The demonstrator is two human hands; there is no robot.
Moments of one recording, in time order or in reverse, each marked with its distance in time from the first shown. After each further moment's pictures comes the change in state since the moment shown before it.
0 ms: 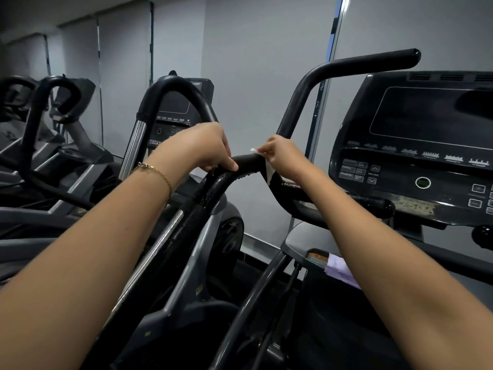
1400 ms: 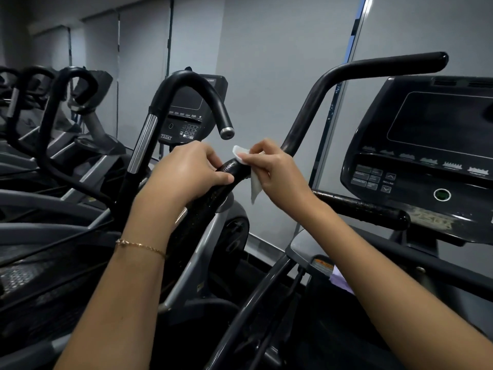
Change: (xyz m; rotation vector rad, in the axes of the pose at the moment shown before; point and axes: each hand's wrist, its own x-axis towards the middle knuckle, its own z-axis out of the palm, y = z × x) left_hand -0.043 -0.025 0.023 -0.143 0.222 -0.135; right_hand -0.056 -0.040 0.016 0.098 0.206 -0.440
